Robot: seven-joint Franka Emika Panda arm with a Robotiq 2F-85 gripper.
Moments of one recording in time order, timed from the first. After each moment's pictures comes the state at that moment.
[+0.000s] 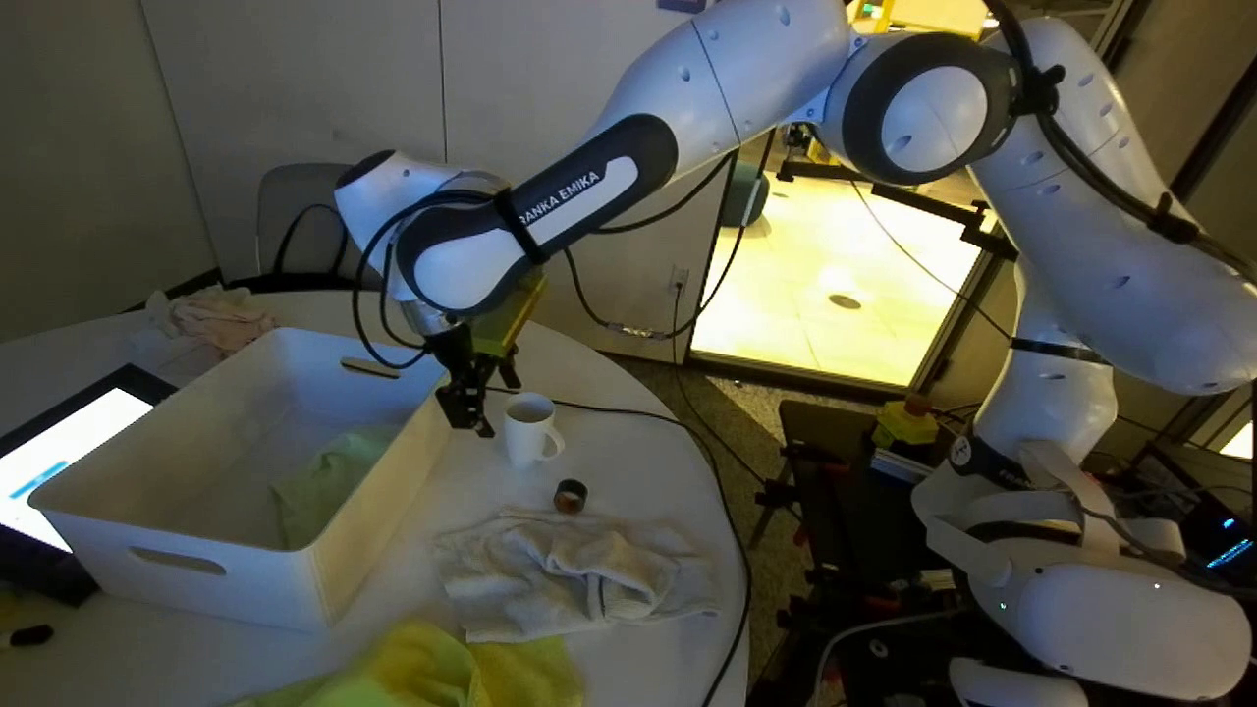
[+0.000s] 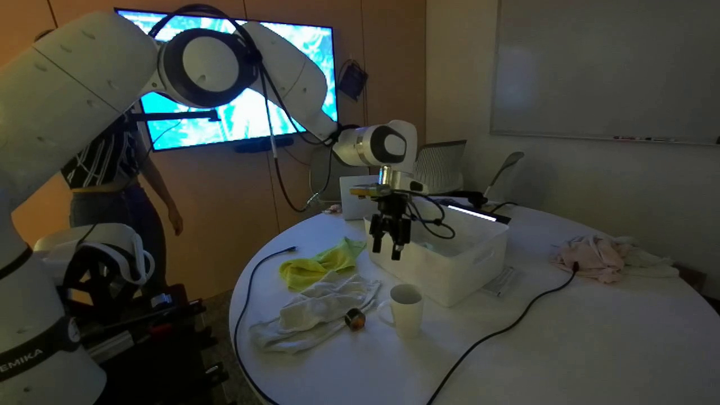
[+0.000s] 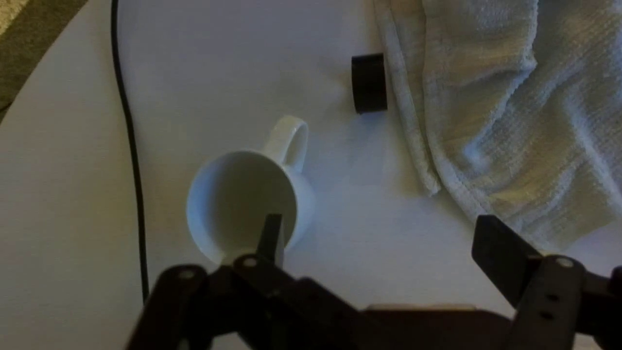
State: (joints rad) arm 0.07 0.89 0.00 -1.31 -0.19 1.84 0.24
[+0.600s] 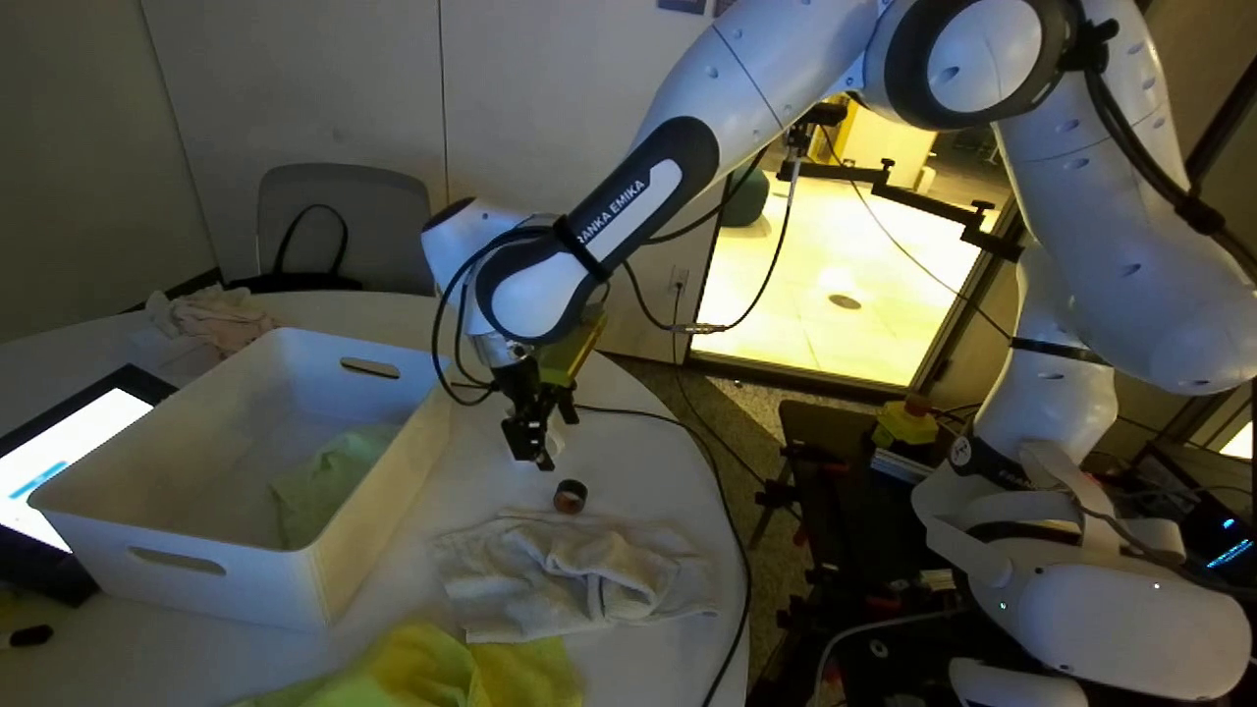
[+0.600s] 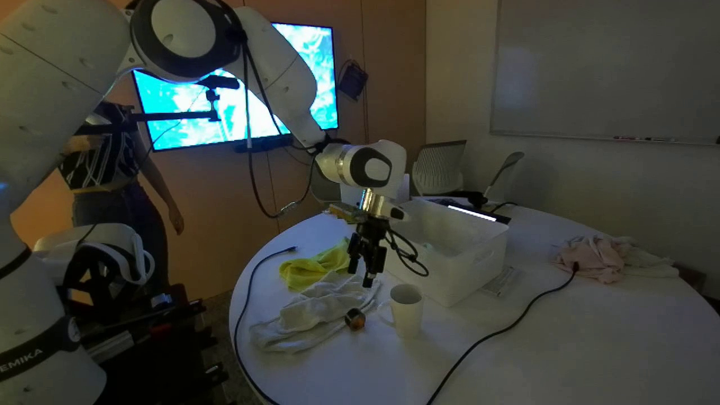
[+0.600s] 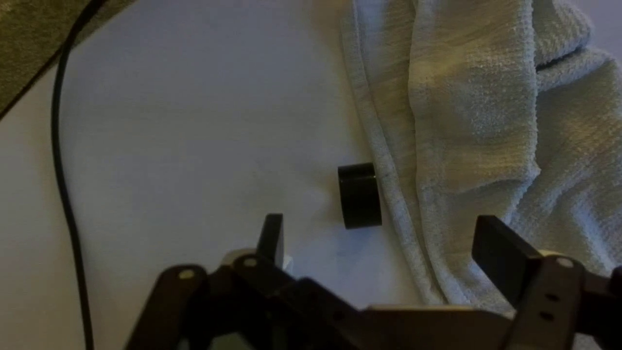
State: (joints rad) arm 0.04 0.75 -0.01 -1.68 -0.09 2.02 0.23
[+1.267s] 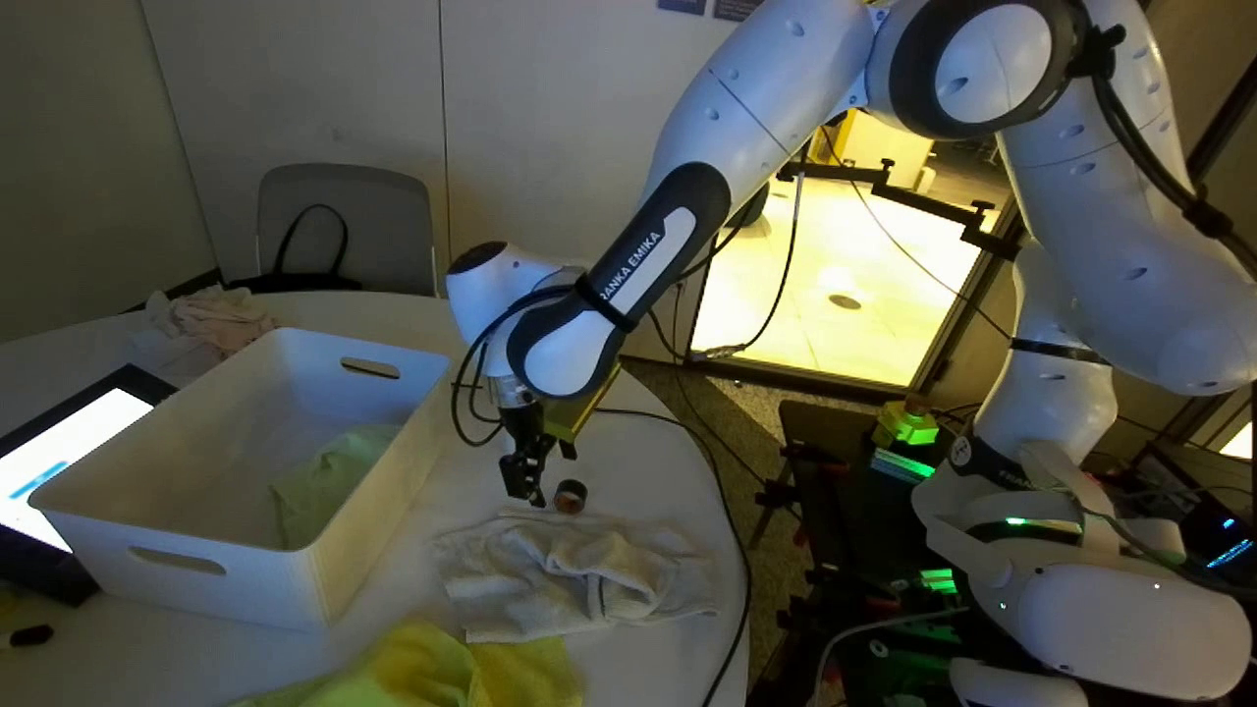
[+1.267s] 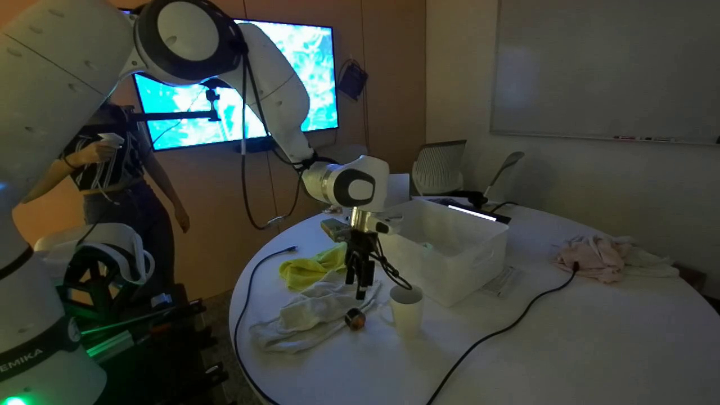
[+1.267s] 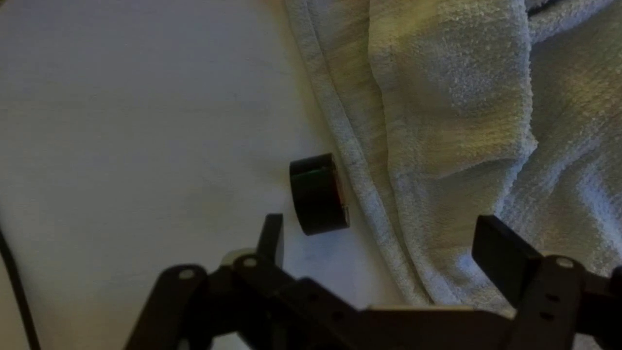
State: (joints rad) arm 0.10 0.76 -0.03 -1.80 -0.07 2.27 0.37
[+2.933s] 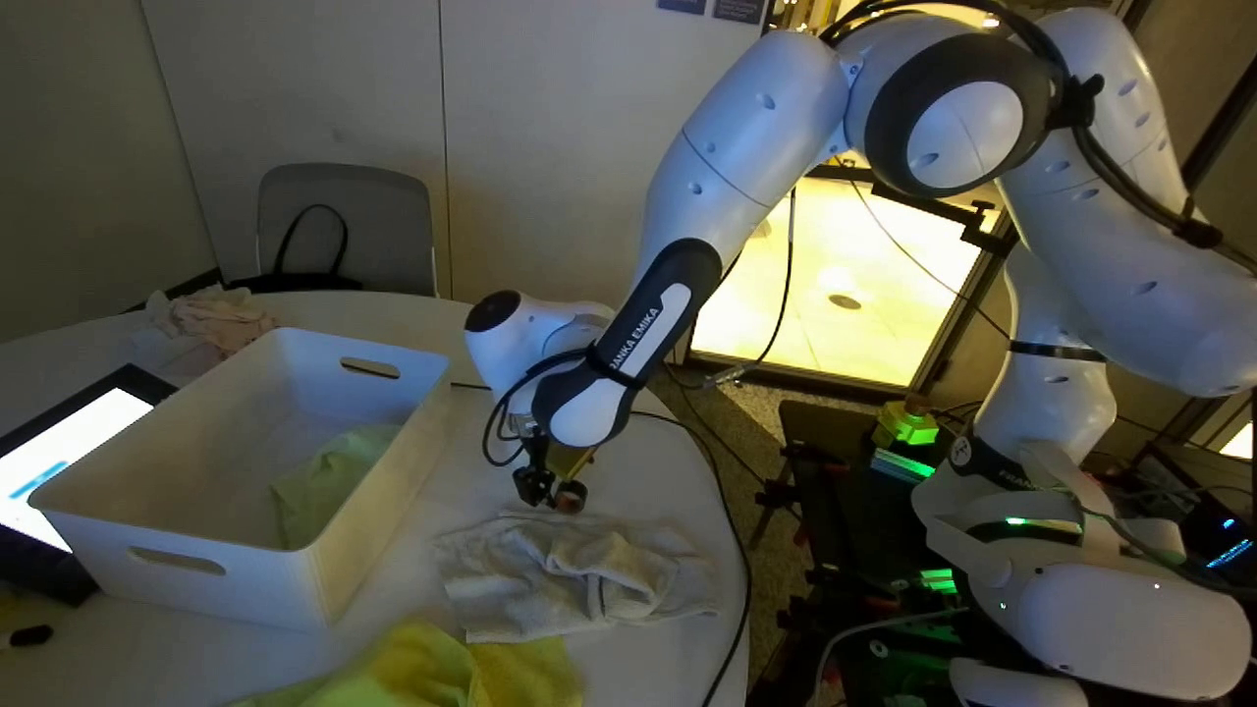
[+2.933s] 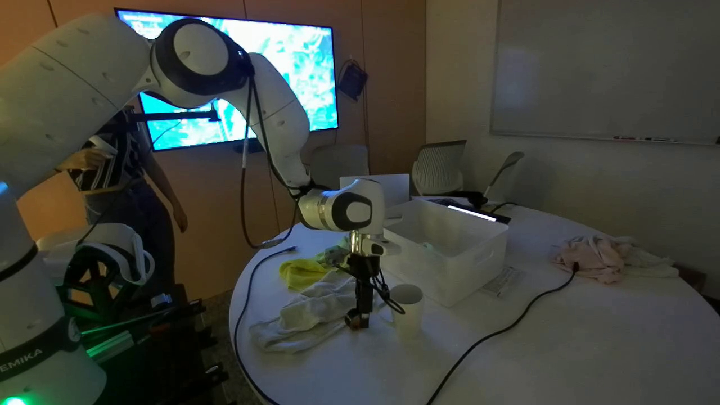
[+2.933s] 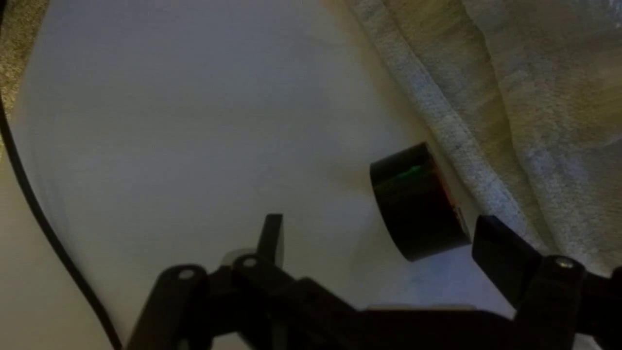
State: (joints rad) arm 0.23 0.87 -0.20 -1.82 -0.12 2.38 0.64
